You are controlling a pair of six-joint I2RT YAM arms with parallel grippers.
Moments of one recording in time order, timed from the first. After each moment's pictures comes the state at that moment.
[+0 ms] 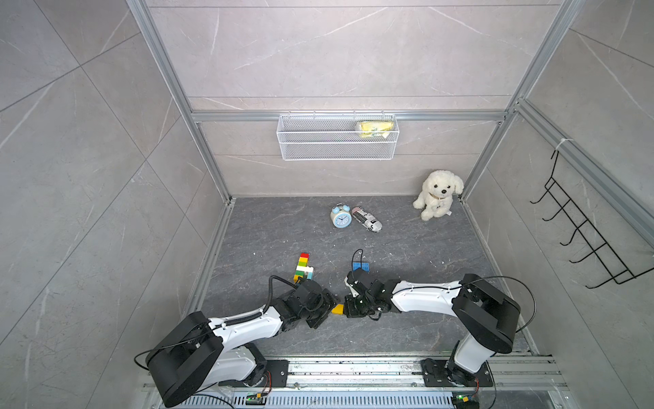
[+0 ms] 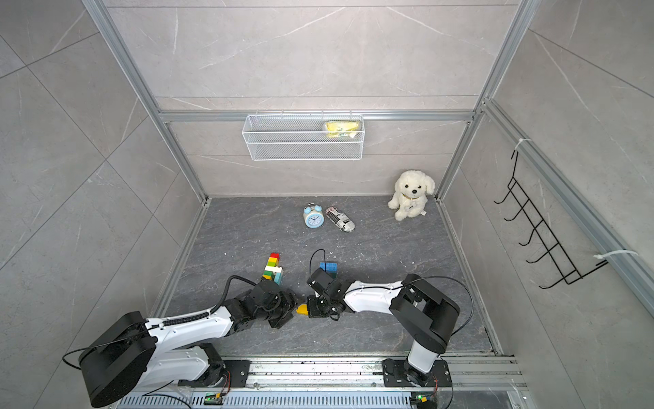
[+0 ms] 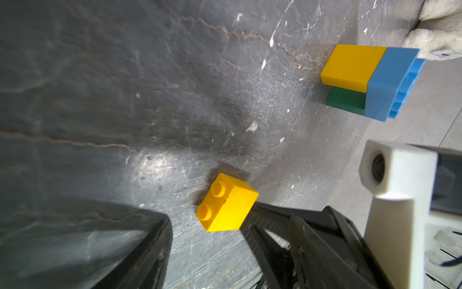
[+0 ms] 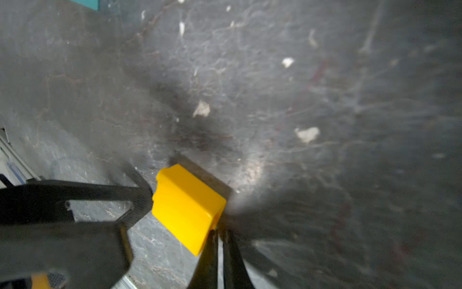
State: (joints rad) left arm -0.83 1.23 0.40 -0.02 0.16 -1.47; right arm 0.96 1.71 0.84 -0.19 -0.25 0.81
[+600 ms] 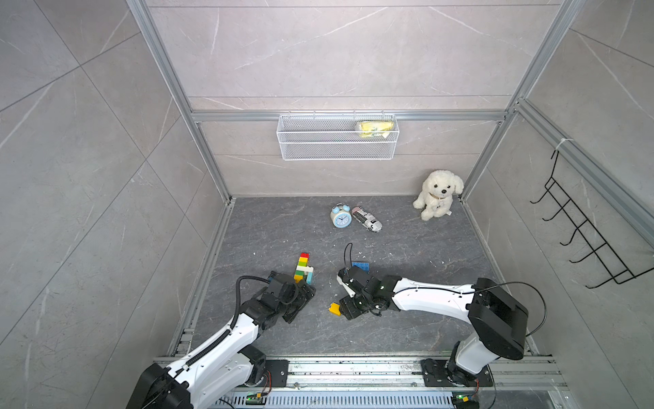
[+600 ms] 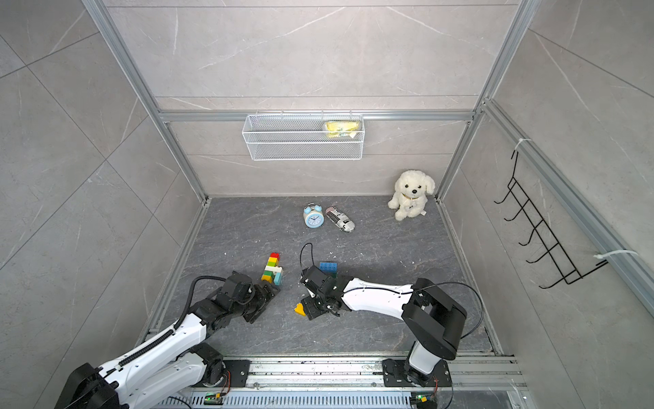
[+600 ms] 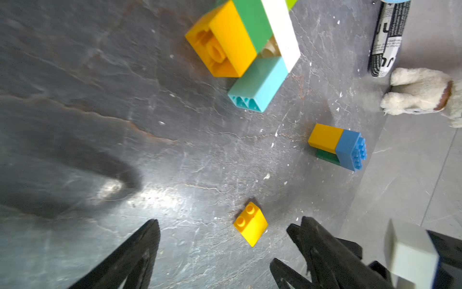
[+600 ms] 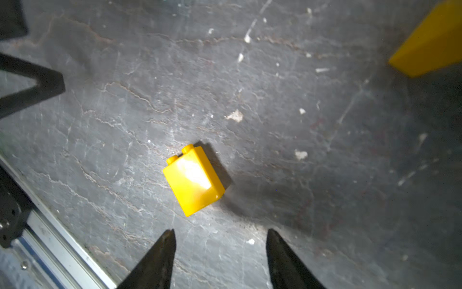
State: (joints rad) left arm -0.54 0.91 0.41 -0.40 0.15 -1.20; right arm 1.00 1.66 1.00 -0.44 -0.07 0.39
